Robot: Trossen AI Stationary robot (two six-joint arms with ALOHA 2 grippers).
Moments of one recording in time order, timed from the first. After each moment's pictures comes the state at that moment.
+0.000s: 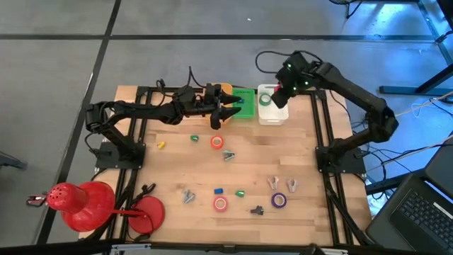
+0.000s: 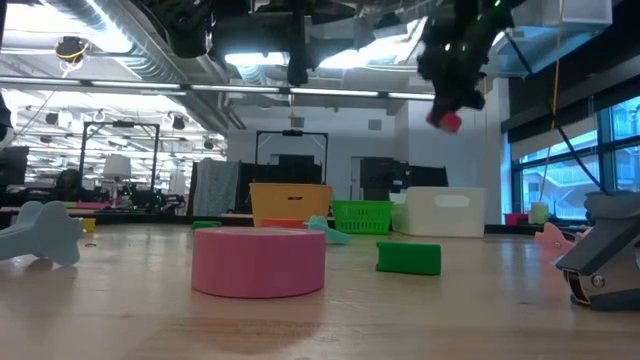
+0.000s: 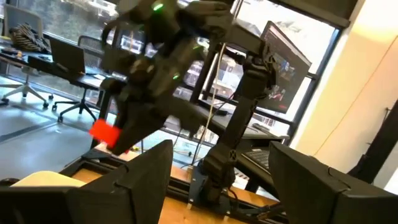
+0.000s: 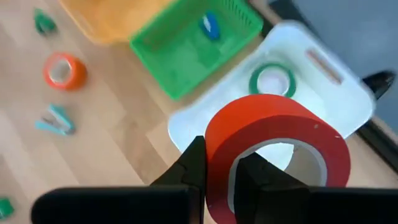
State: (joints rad) left arm 0.35 1.56 0.93 0.81 0.26 -0.40; right arm -0.72 1.45 1.38 -1.04 -0.17 0.02
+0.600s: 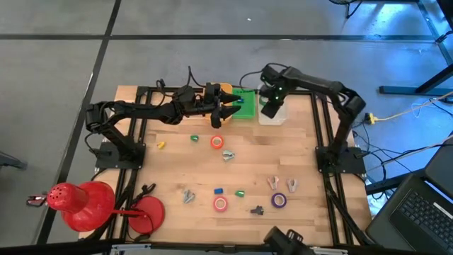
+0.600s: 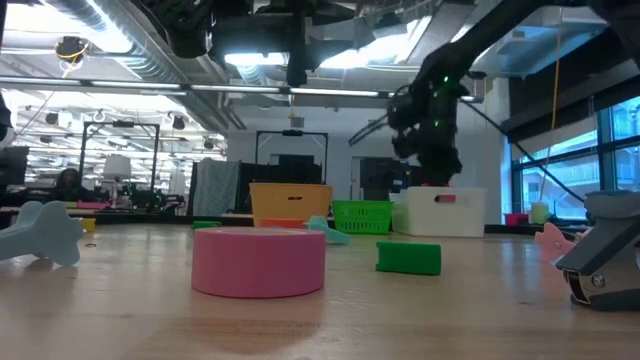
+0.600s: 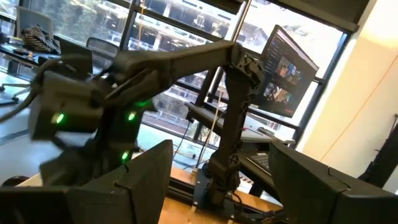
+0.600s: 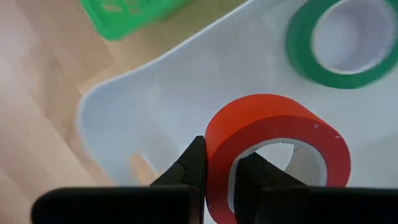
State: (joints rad) left arm 0.35 1.56 0.93 0.81 0.23 -0.41; right arm -0.73 1.86 1.37 -1.04 -0.15 -0.21
